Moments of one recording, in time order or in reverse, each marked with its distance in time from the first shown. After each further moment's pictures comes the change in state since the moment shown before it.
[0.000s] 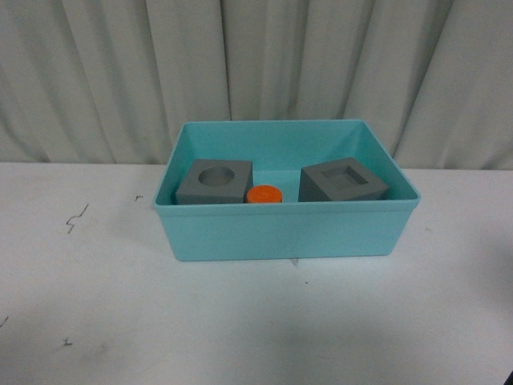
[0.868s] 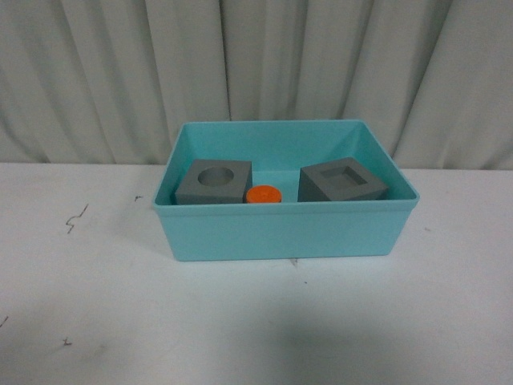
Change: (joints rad) left arm 0.000 0.000 0.000 0.000 0.000 0.000; right arm -0.083 -0.523 -0.250 -0.261 -0.080 0.001
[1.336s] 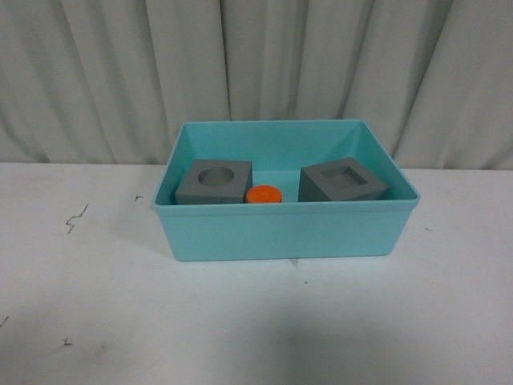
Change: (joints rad) left arm 0.000 0.000 0.000 0.000 0.000 0.000; right arm 0.000 -0.249 0.000 -0.243 0.000 0.000
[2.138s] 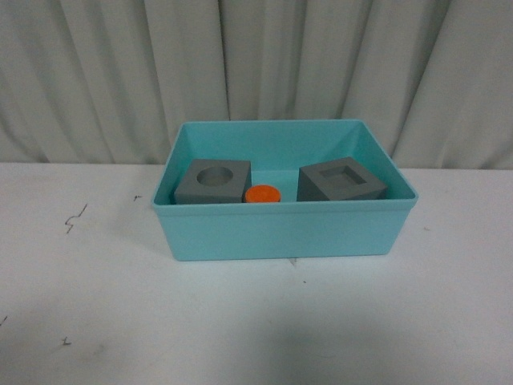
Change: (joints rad) left arm 0.000 0.000 0.000 -0.001 0.000 0.000; right arm 0.000 -0.359 0.004 -0.351 0.000 0.000
